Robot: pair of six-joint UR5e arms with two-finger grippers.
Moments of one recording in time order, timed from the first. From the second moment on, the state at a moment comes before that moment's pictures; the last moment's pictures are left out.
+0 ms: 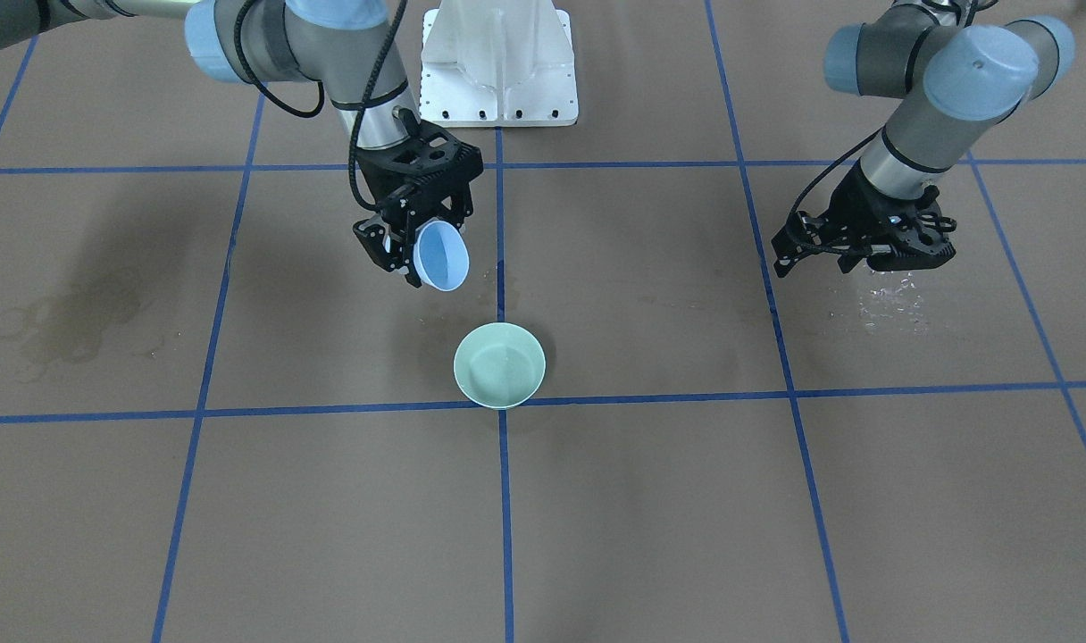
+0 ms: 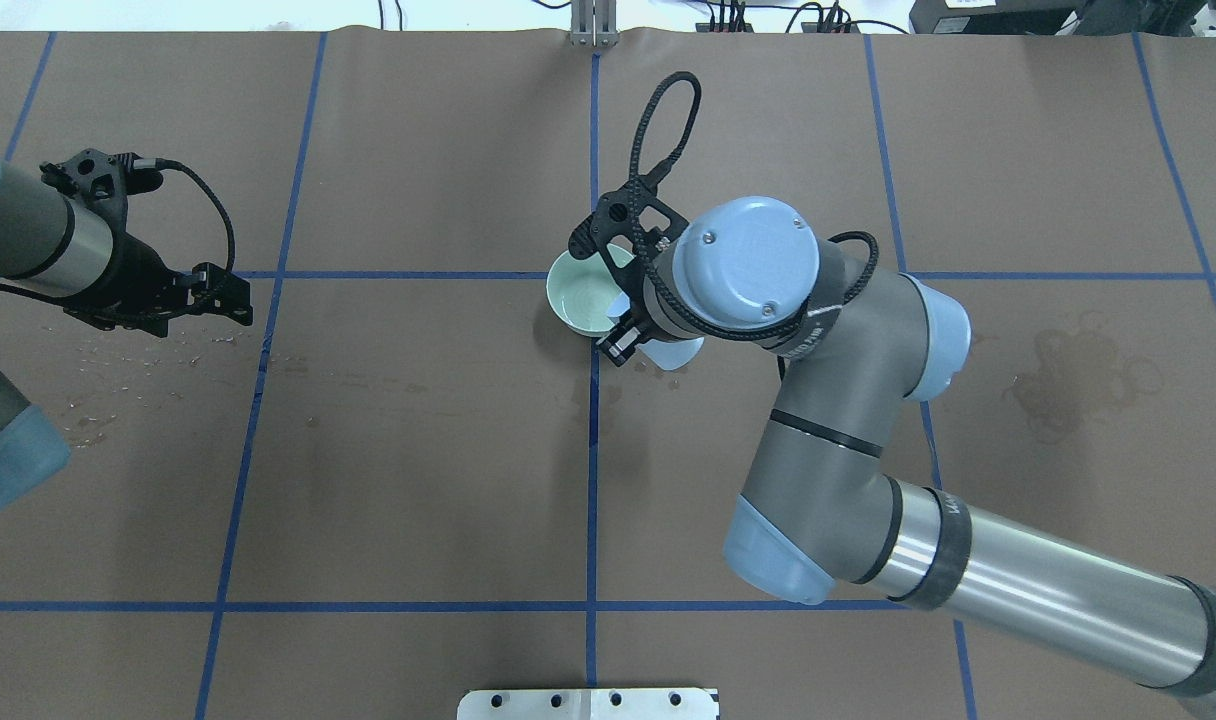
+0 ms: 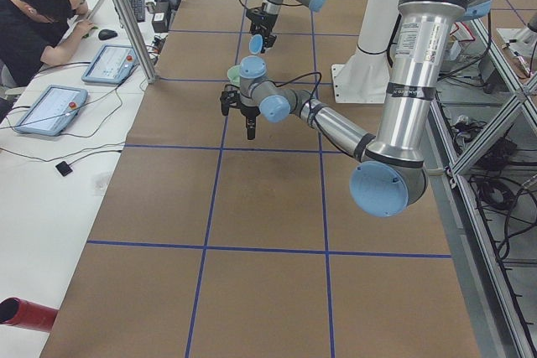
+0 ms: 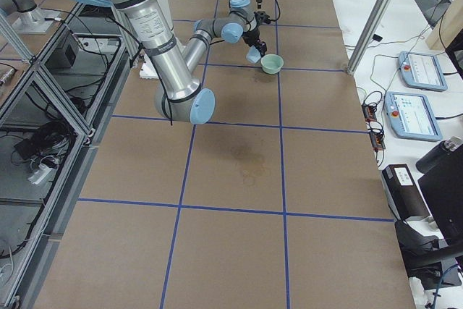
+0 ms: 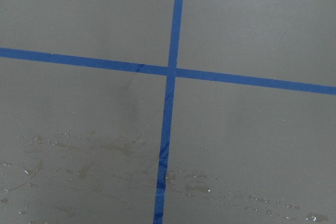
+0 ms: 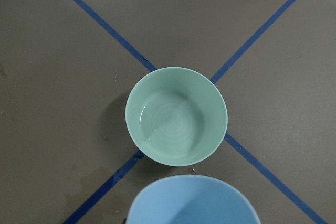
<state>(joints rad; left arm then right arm) -0.87 -1.74 -1.87 -1.85 -2.12 -1.07 0.52 -0.88 1.73 -1.46 1.67 0.47</state>
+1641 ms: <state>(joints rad) -0.87 -1.74 -1.84 -1.86 -2.12 -1.07 0.59 -0.57 1.31 -1.81 1.80 0.20</state>
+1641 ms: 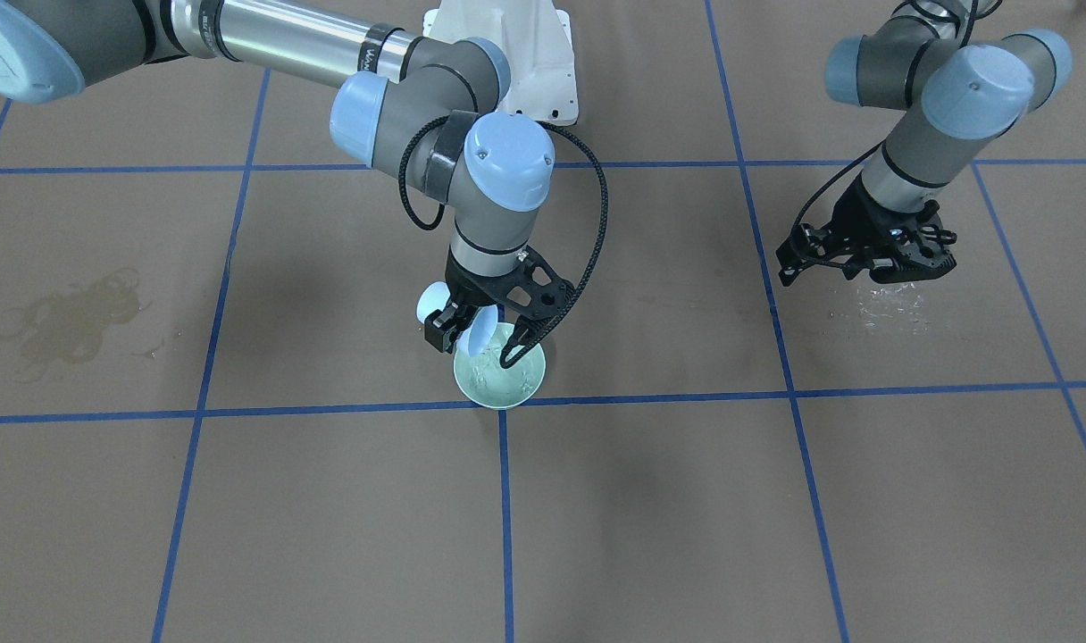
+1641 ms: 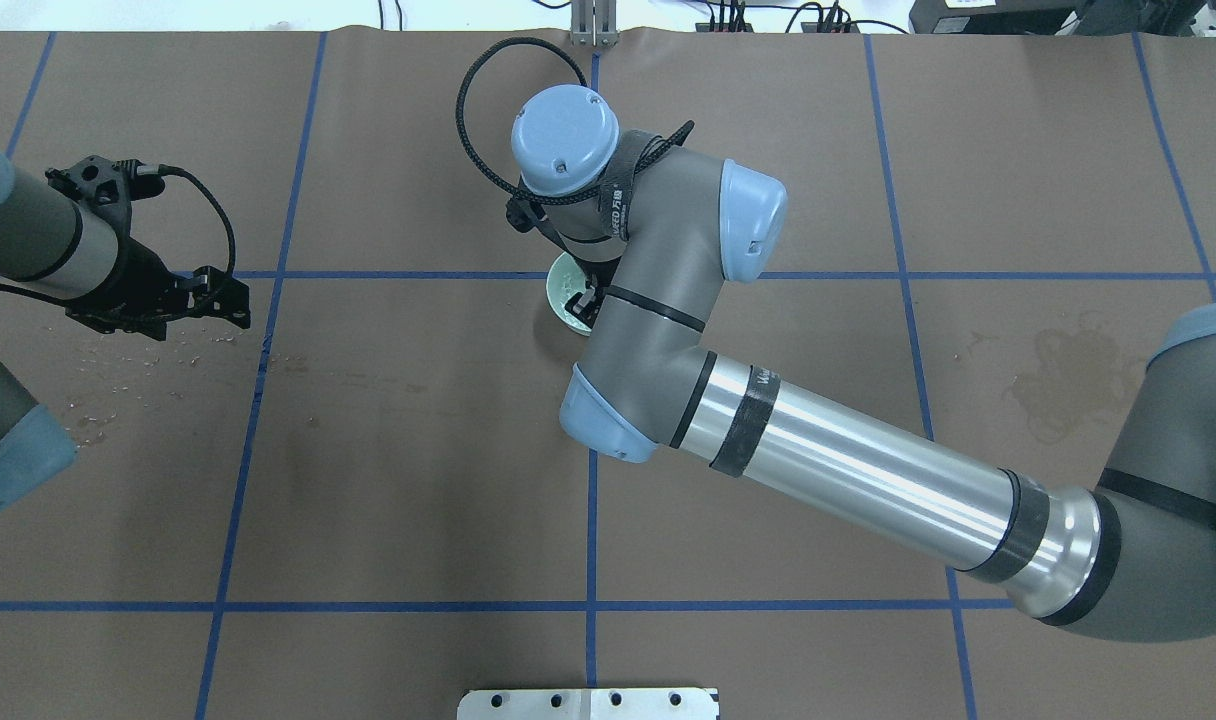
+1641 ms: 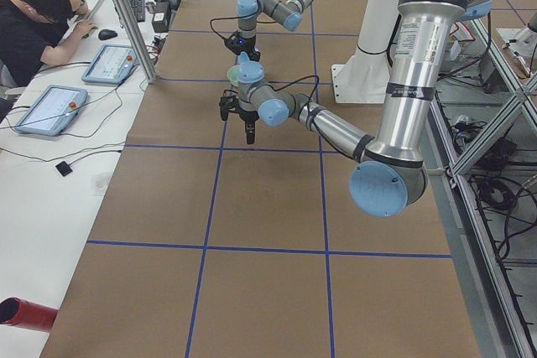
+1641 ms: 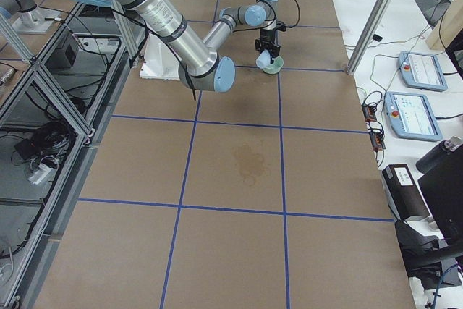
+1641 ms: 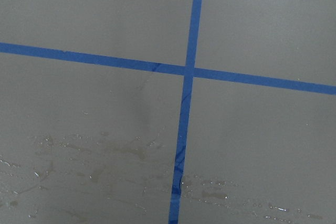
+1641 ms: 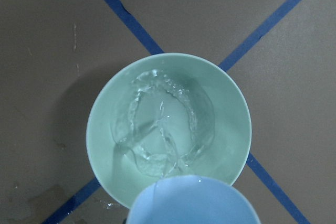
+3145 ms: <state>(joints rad) -0.86 -1.75 -1.84 -1.86 -2.12 -1.08 0.65 -0.73 1.62 -1.64 1.77 0.17</state>
